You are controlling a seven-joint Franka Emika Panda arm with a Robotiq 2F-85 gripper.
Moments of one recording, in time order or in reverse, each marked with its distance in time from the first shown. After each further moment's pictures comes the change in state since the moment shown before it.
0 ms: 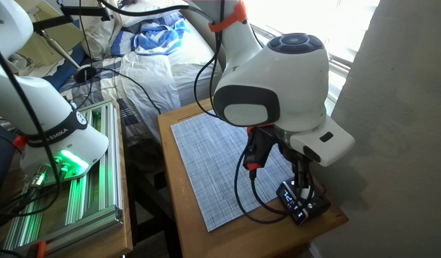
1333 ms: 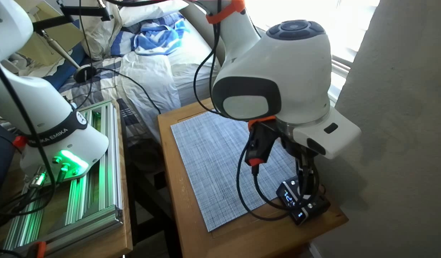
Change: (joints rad) arm 0.004 -0.038 -0.003 -0.015 -0.003 0.007 -0.010
